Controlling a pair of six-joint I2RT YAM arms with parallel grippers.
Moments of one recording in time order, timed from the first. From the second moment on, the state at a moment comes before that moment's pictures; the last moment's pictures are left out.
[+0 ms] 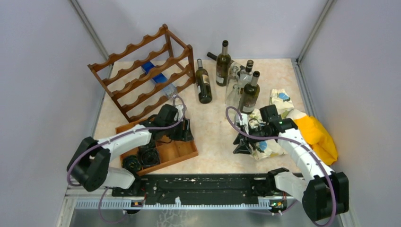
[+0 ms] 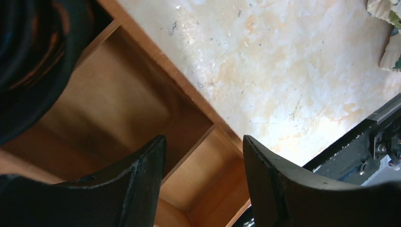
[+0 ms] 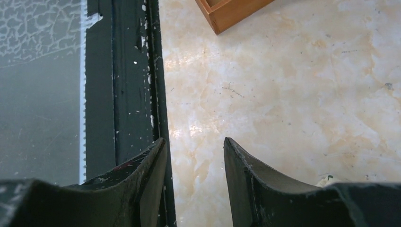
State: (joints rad) left arm -0.64 1.35 0.69 -0.21 0.21 -0.47; right arm 0.24 1.04 0.72 -0.90 -1.02 -0.89
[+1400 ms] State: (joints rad) left arm -0.89 1.24 0.71 -0.13 0.25 -0.63; right arm 0.20 0.97 0.96 -1.13 -0.98 -1.01
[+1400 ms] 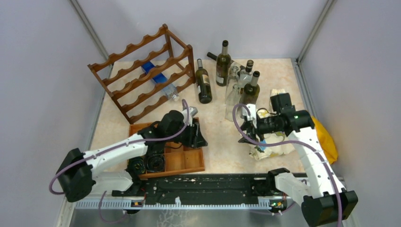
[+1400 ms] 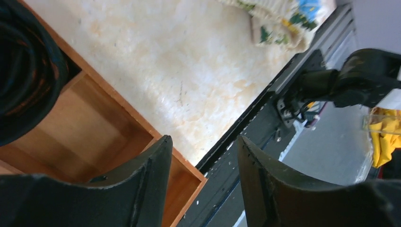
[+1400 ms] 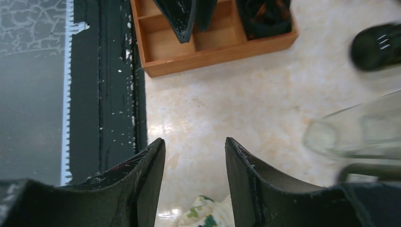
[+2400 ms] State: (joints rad) left arm -0.81 1.12 1.00 0.04 -0.16 -0.56; right arm 0.19 0.92 1.16 -0.66 -0.92 -0.41
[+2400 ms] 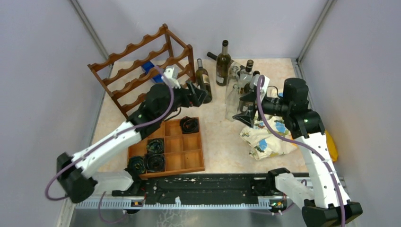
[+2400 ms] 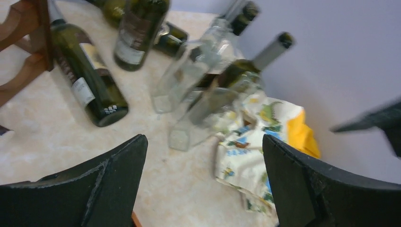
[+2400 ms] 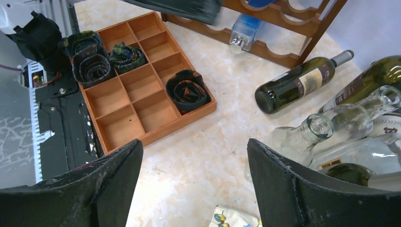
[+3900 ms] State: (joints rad) left arm -0.59 2.27 1.77 -0.32 -0.17 -0.67; right arm 0.18 0.83 0.78 -0.70 -0.74 -0.47
